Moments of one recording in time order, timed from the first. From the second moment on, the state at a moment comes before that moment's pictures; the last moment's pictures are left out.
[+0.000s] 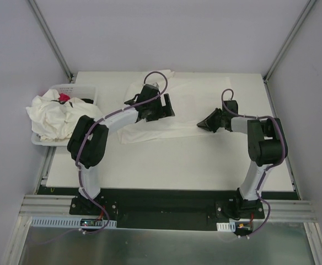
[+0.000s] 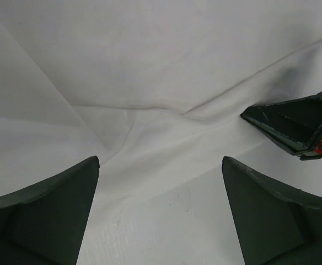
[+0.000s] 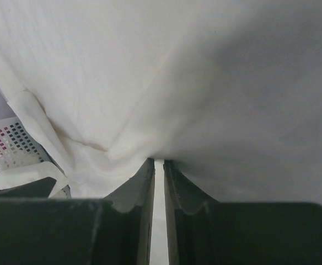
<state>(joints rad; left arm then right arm) -0.54 1.91 1.39 -0.24 0.13 -0.70 0.13 1.89 1.00 0.01 -0.41 0.97</state>
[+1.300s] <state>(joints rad) -0.54 1.68 1.07 -0.21 0.01 -0.69 -0.20 1.93 1.26 -0.07 -0.34 0.90</state>
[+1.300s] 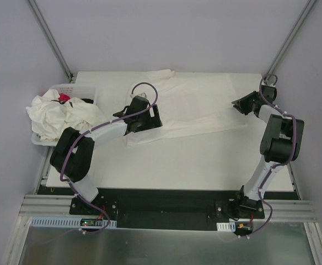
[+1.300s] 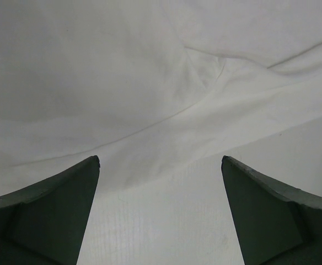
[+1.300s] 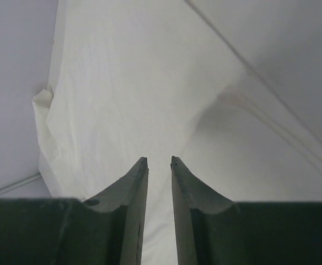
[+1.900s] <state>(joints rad) -0.53 1.63 1.08 -0.21 -0.07 -0.68 -0.24 2.04 1.29 -0.11 -0.33 0.88</state>
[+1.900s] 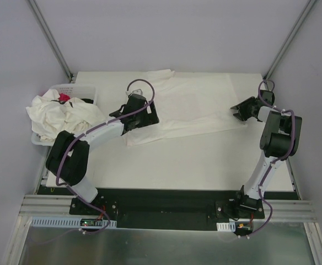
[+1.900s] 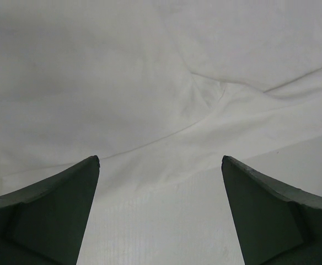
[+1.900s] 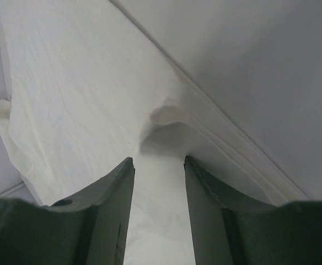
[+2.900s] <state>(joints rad) -0.38 2.03 1.61 -0.39 0.05 -0.41 -0.23 2.01 1.21 -0.03 -0.37 0.93</state>
